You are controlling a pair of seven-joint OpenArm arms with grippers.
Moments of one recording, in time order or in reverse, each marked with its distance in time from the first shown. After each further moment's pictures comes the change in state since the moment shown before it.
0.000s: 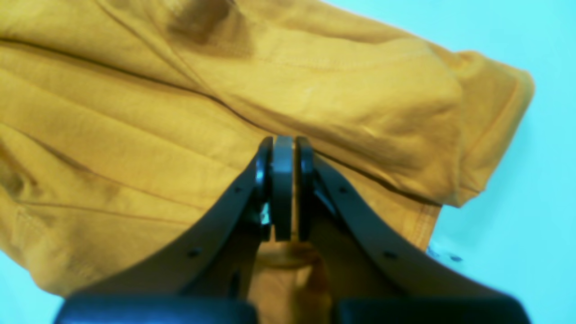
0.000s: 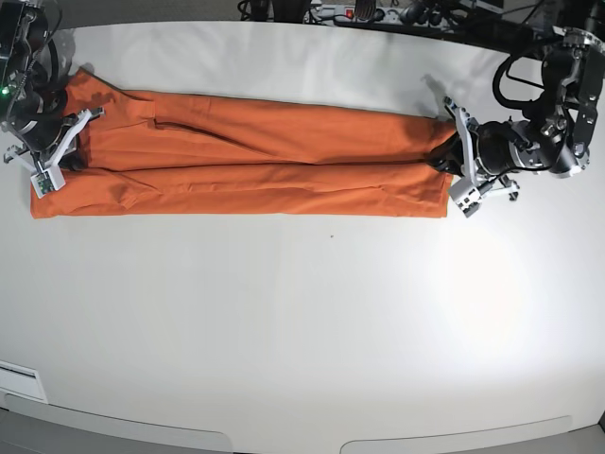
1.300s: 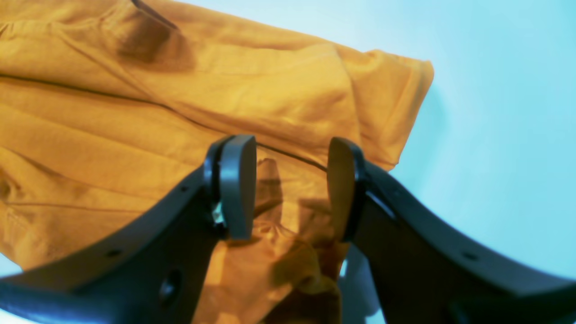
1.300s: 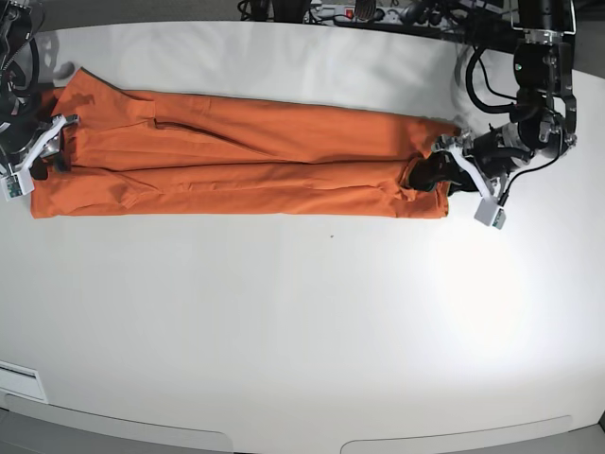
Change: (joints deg) left arm 2.4 16.3 -10.4 -17.7 -8.1 6.1 -4.7; right arm 0.0 0.9 7.7 0.7 4.8 0.5 -3.0
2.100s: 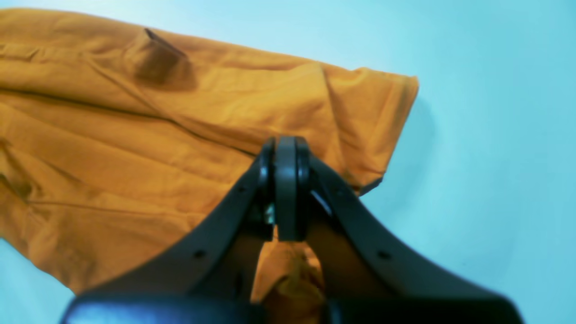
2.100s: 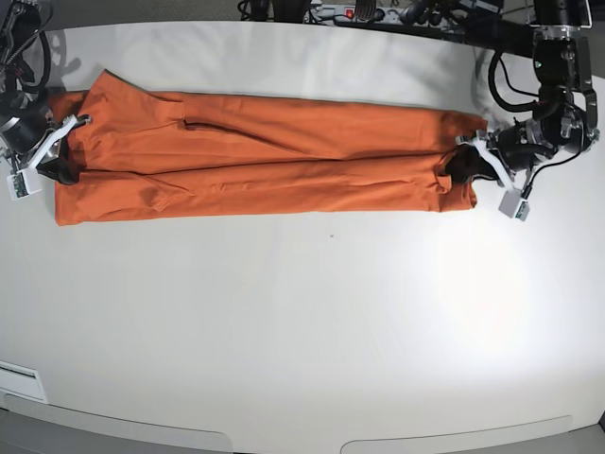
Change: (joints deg) left arm 1.0 -3.1 -7.3 2.1 -0.2 -3.3 4.3; right arm -0.1 -2.5 -0.2 -0.3 5.4 4.4 4.6
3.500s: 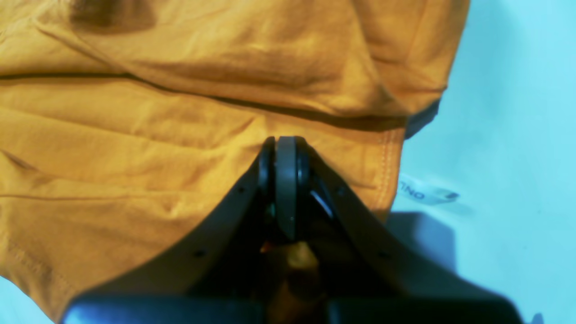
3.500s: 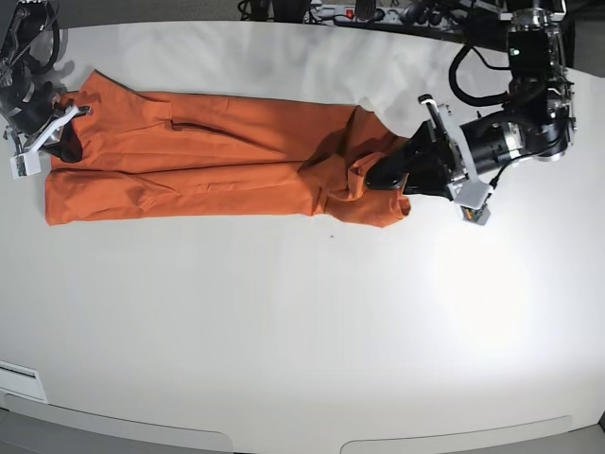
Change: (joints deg) left arm -0.9 9.5 4.0 15.0 -14.7 -18.2 0.3; right arm 0.3 -0.8 0.0 -14.2 -2.1 0.5 5.2
